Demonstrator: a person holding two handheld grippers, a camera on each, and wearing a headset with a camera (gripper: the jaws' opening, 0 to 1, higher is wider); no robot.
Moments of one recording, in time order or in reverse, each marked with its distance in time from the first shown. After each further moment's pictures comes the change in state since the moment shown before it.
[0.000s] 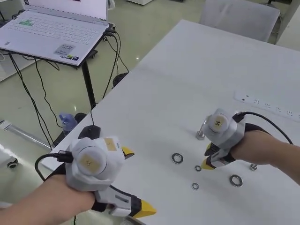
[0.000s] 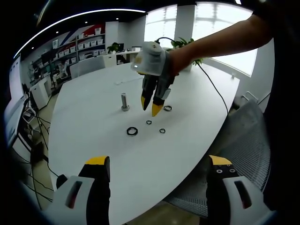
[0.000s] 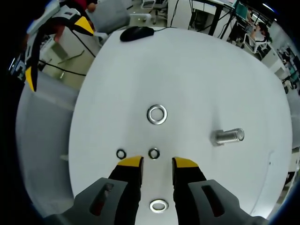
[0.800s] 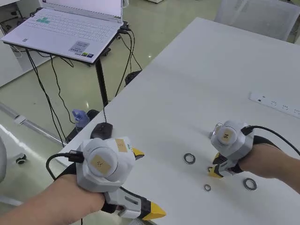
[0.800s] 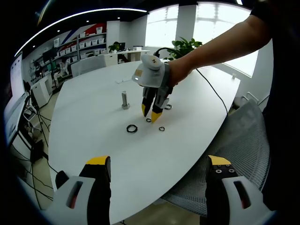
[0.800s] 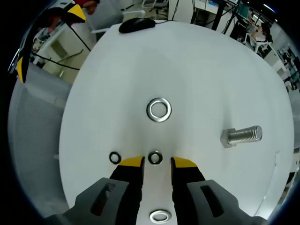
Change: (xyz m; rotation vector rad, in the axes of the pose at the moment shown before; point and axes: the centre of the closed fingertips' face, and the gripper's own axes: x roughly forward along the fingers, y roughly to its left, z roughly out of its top) left arm -0.003 -0.003 -0.005 -0.014 0.003 0.006; right arm 0.027 0.001 -0.008 -0.005 -0.001 -0.010
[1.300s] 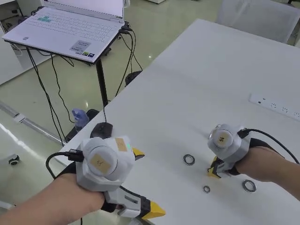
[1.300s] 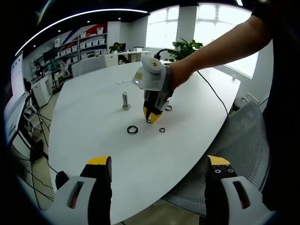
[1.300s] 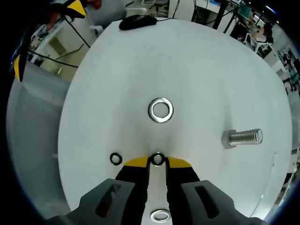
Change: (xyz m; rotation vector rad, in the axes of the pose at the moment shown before) left arm -0.001 0.001 0.001 -0.006 -0.012 0.001; right arm 0.002 0.003 0.002 -0.013 0.036 -0.020
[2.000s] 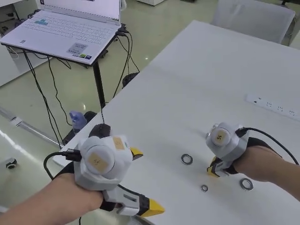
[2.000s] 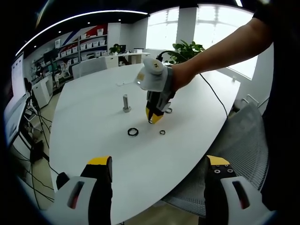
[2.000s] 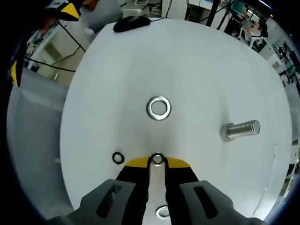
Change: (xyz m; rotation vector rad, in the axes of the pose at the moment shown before) left arm -0.004 0.000 0.007 -0.001 -0.016 0.001; right arm -0.010 0.002 -0.006 0.069 -0.004 -0.014
